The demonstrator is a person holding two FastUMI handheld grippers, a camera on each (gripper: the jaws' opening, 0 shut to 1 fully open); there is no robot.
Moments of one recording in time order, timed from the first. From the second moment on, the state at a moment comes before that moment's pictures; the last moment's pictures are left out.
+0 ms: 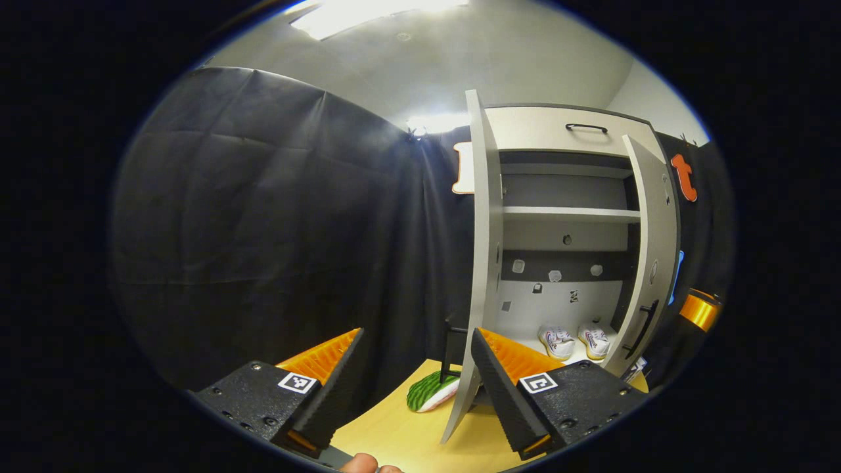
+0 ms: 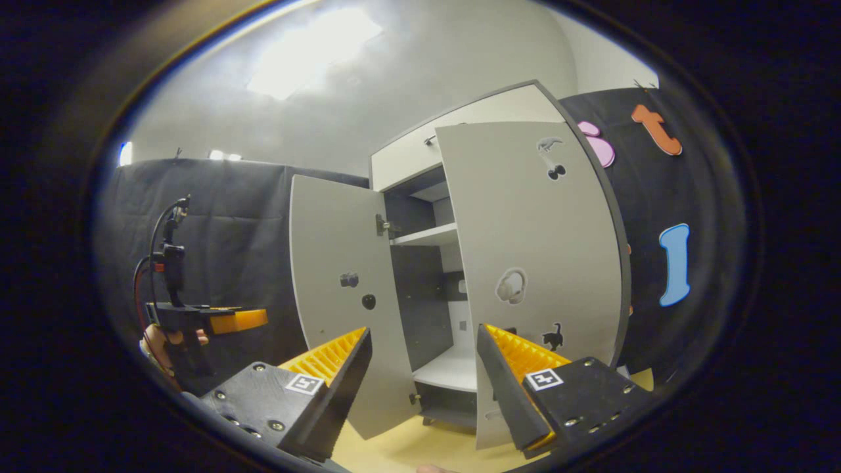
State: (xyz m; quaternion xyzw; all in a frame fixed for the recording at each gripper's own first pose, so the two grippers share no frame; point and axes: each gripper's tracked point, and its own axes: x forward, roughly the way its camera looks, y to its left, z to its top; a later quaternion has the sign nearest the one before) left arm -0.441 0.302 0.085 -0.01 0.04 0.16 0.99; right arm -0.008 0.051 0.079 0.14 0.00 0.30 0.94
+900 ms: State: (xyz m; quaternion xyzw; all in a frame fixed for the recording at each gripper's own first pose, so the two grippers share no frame) left arm -0.417 0.312 0.064 -0.01 0.06 0.18 0.98; right arm 0.003 0.039 0.068 0.12 0.01 0.29 0.95
